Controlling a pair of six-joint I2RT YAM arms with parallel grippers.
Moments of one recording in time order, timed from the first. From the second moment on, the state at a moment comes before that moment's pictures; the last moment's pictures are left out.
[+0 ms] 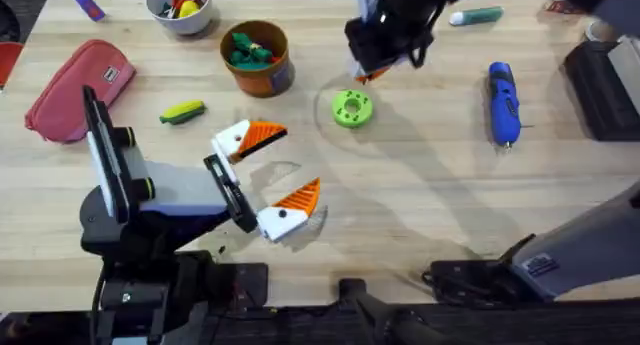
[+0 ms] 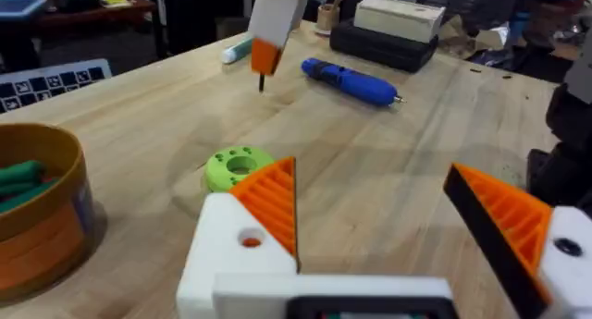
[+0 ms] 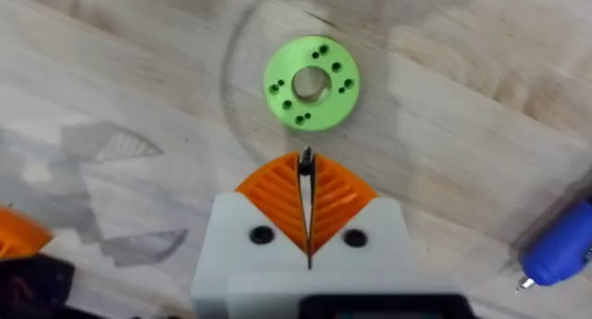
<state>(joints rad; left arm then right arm) 0.04 0.01 0.01 -0.11 1.06 0.00 0.58 1.80 1.74 -1.24 0.06 0.17</state>
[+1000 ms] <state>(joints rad) 0.04 0.01 0.01 -0.11 1.06 0.00 0.99 1.78 2.07 -1.39 -0.10 -0.35</state>
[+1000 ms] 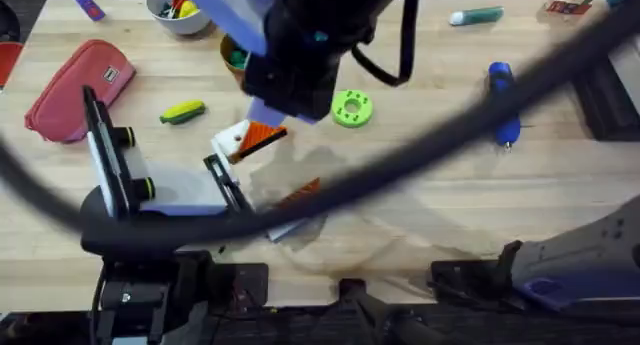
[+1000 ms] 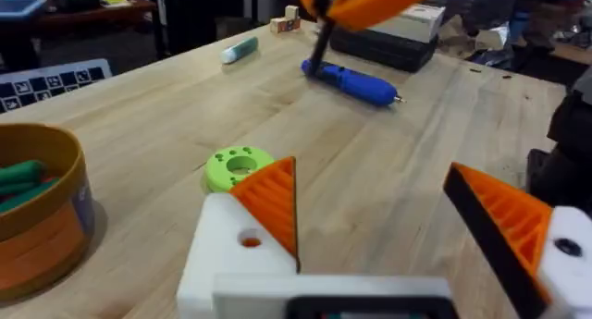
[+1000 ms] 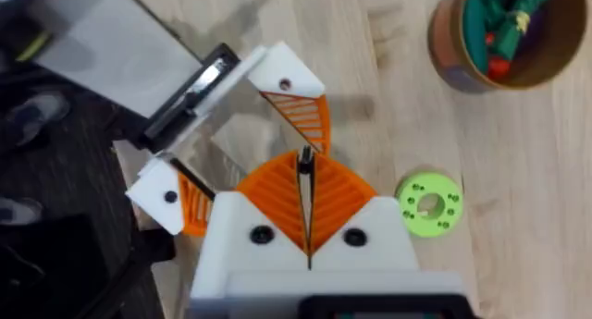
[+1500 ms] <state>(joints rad) 0.04 0.01 0.01 -0.11 1.06 0.00 1.01 1.82 2.07 -1.34 -0.21 -0.42</state>
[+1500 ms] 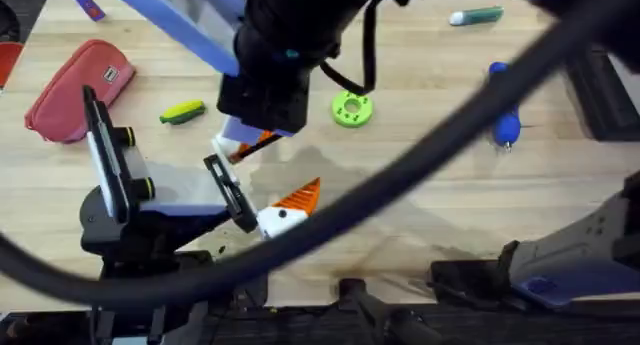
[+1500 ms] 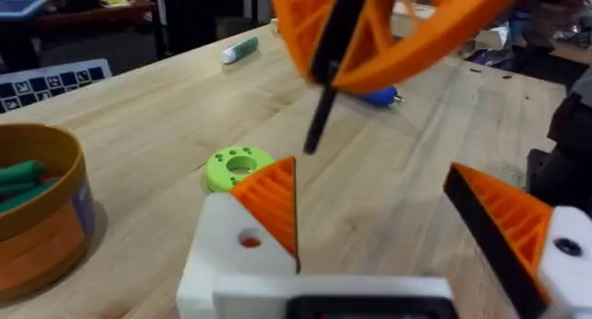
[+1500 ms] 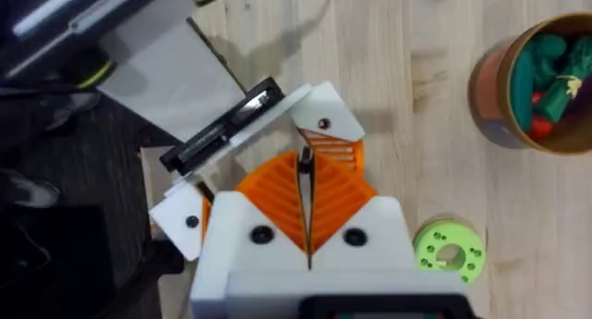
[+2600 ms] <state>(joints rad) 0.04 0.01 0.01 -0.11 1.06 0.00 1.01 1.91 2.07 -1.30 -0.22 -0.42</state>
